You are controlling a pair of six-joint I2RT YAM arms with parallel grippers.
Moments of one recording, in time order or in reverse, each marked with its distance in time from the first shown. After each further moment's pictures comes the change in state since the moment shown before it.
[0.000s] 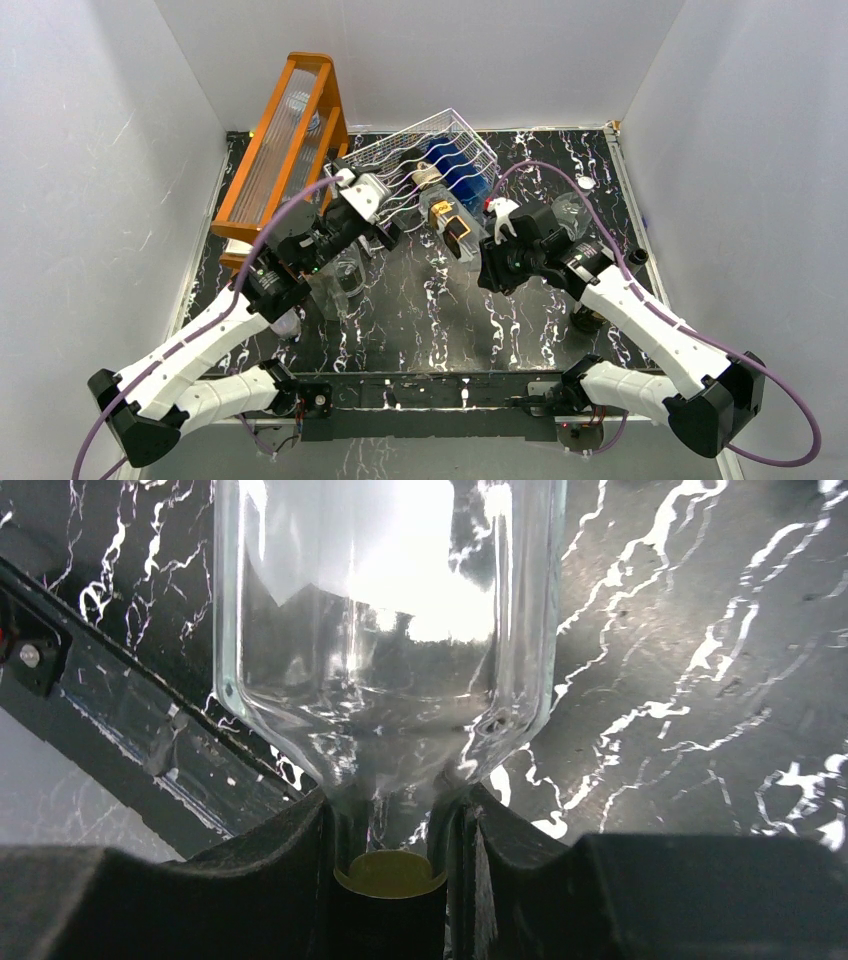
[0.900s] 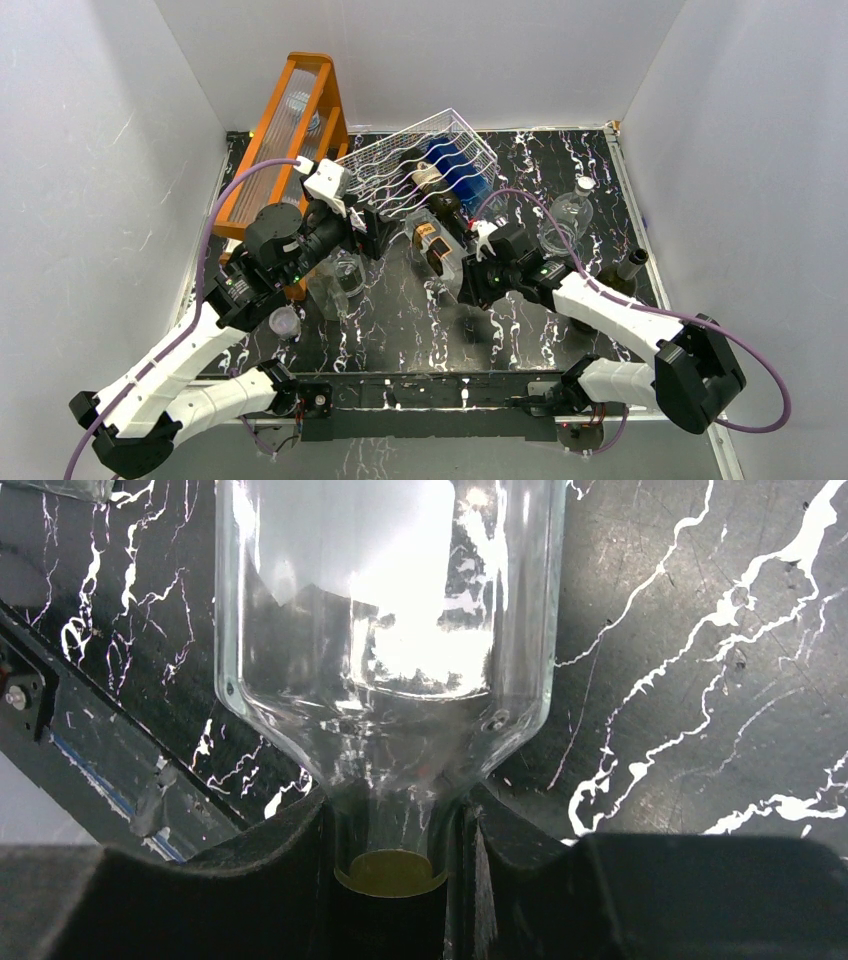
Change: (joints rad) left arm 0.000 -0.079 0.074 -0.318 -0.125 -0.371; right arm 0.040 0.140 -0.262 0.415 -0.064 0.116
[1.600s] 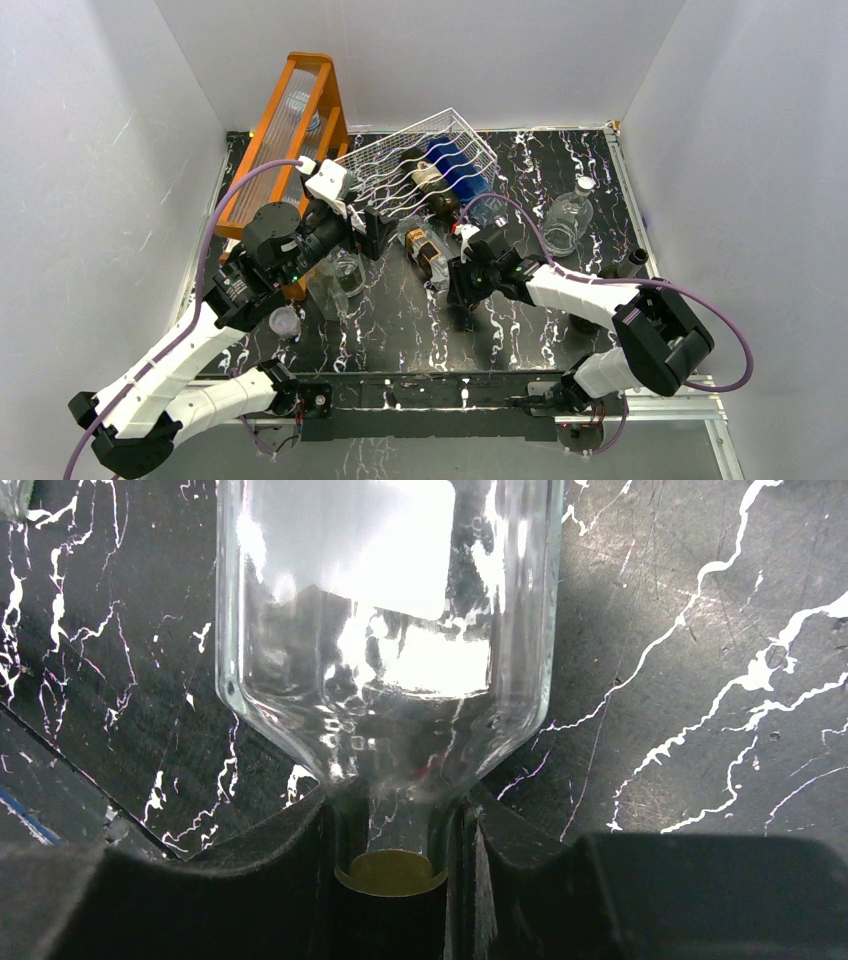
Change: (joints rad) left arm 0.000 0.000 0.008 -0.001 0.013 0.057; right arm 0.035 0.195 0.003 0.156 0.052 0.015
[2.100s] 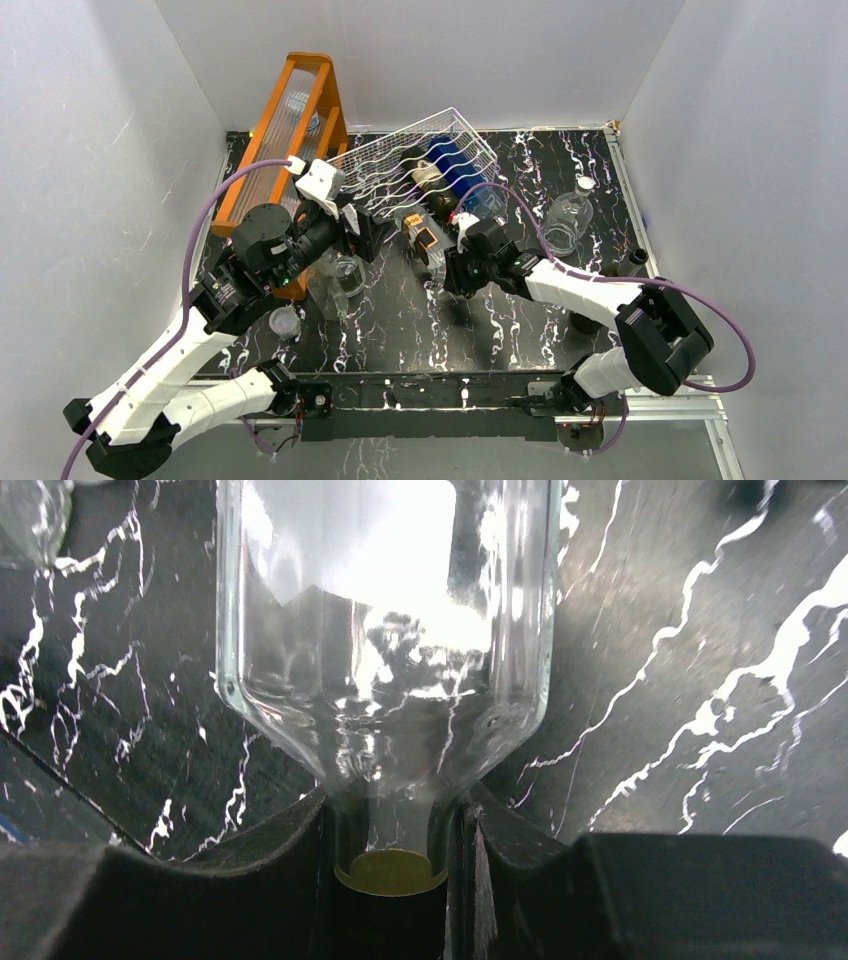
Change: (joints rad) left arm 0.000 -0.024 0.031 -0.047 0.004 -0.033; right arm 0.003 0.002 0.050 -0.011 0.037 -0.023
